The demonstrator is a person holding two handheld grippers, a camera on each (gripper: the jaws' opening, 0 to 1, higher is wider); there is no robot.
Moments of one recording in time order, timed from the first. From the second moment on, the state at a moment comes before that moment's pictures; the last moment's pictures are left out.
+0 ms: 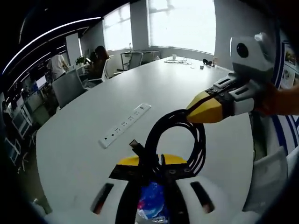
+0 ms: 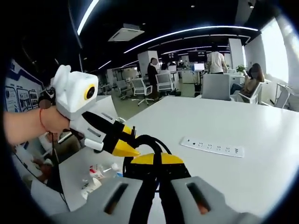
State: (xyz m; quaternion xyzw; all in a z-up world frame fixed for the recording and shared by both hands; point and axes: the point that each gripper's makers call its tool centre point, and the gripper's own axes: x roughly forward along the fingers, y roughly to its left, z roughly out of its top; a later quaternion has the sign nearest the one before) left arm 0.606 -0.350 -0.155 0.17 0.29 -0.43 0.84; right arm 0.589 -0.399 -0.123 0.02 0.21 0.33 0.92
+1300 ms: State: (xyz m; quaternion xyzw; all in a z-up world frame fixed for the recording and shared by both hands) left arm 0.559 -0.543 -0.179 0.17 0.31 -0.52 0.78; right arm 0.534 -0.587 -0.141 0.06 0.26 0.21 0.94
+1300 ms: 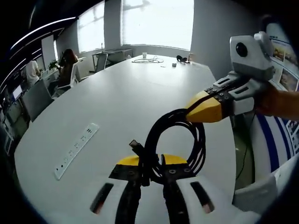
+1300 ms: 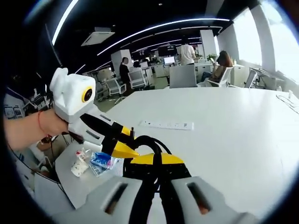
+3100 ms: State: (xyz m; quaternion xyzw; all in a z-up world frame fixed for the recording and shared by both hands) left arm 0.548 -0.609 -0.325 0.15 0.41 -0.51 0.74; right arm 0.525 -0.661 -0.300 0.14 0.40 0.17 0.89
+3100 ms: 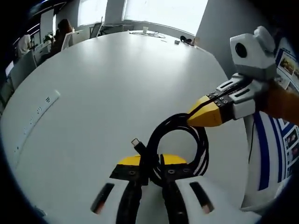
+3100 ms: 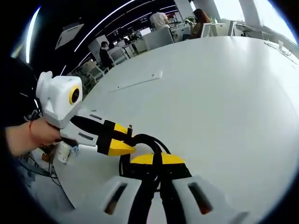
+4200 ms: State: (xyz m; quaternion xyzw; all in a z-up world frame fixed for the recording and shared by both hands) left arm 0.549 -0.610 -0.332 0.15 0.40 -0.51 0.74; right arm 0.532 -0.670 -0.324 0.11 0.40 0.17 0.90
